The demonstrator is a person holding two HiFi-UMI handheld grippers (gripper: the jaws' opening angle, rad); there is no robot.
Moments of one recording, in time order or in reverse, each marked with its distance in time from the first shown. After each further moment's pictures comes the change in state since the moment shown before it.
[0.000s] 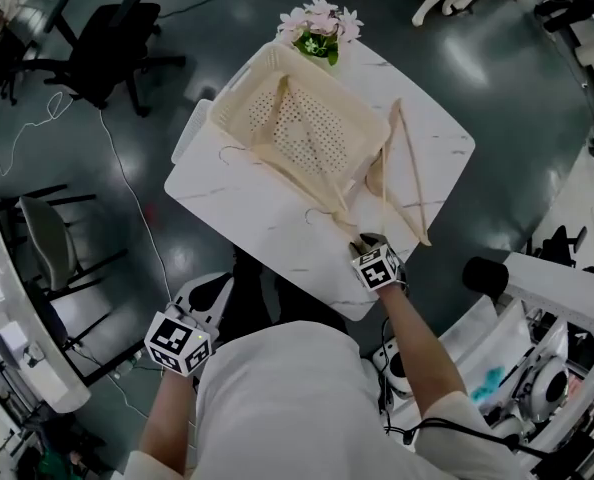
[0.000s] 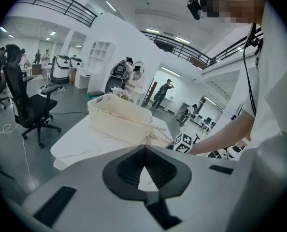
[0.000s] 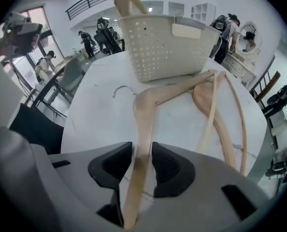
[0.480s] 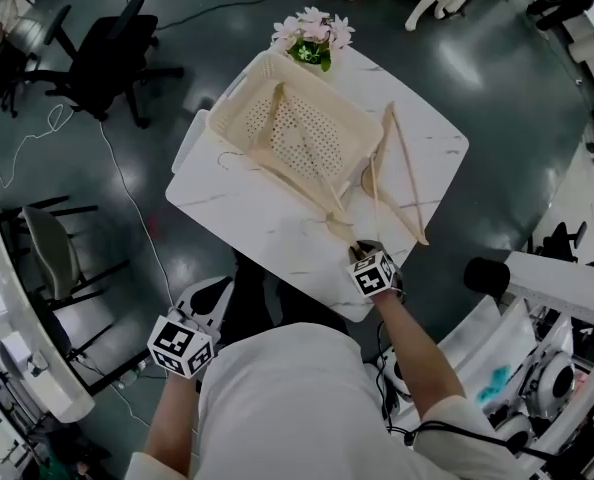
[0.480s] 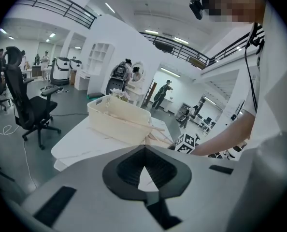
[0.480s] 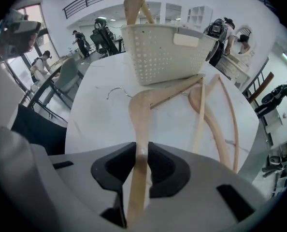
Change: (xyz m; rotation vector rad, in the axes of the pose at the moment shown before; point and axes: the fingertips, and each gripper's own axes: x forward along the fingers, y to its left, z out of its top) left arm -0.006 -0.004 -0.003 0.011 -0.010 0.004; right arm -0.013 0.011 0.000 0.011 -0.006 -0.058
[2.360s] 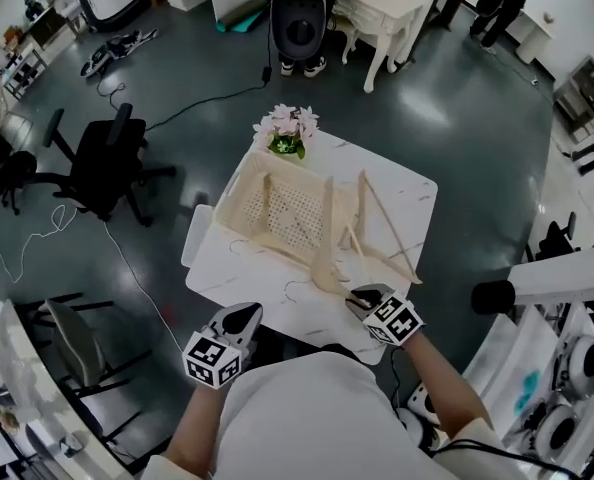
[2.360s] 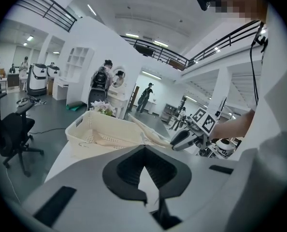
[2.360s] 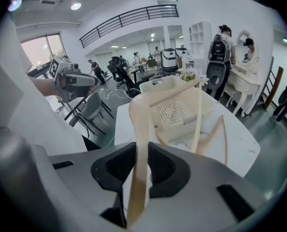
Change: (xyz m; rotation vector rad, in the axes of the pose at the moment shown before) left arm 0.038 0.002 0.086 0.155 -0.032 -0.192; right arm -0.166 0.033 0.120 0.001 -0.257 0.214
